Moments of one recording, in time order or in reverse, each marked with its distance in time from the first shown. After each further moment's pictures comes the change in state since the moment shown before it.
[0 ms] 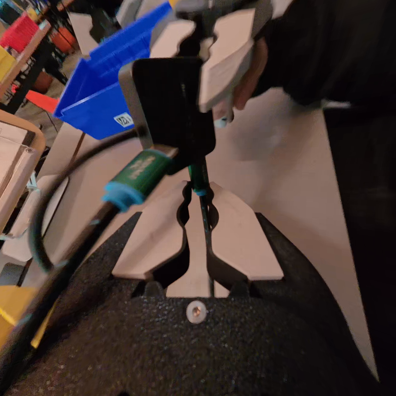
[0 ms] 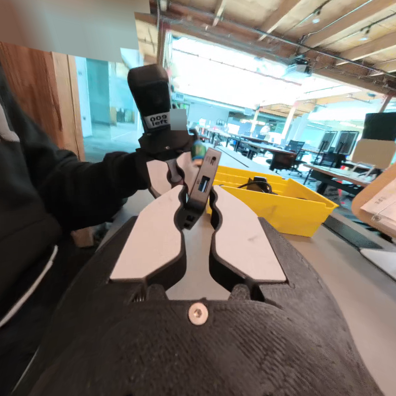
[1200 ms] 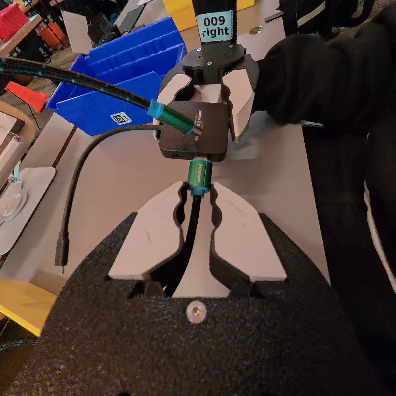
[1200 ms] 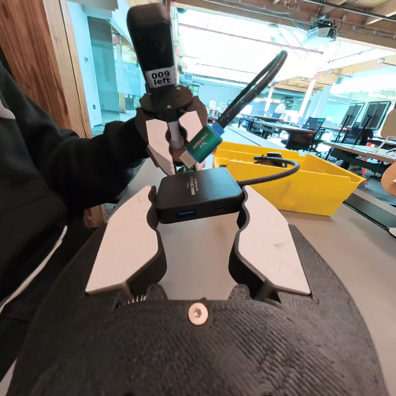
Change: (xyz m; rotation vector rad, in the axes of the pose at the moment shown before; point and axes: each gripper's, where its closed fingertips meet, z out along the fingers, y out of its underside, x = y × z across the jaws) left arm 0.000 0.002 -0.020 0.020 0.043 -0.077; right arm -0.003 0.037 0.002 -0.088 -0.047 0.057
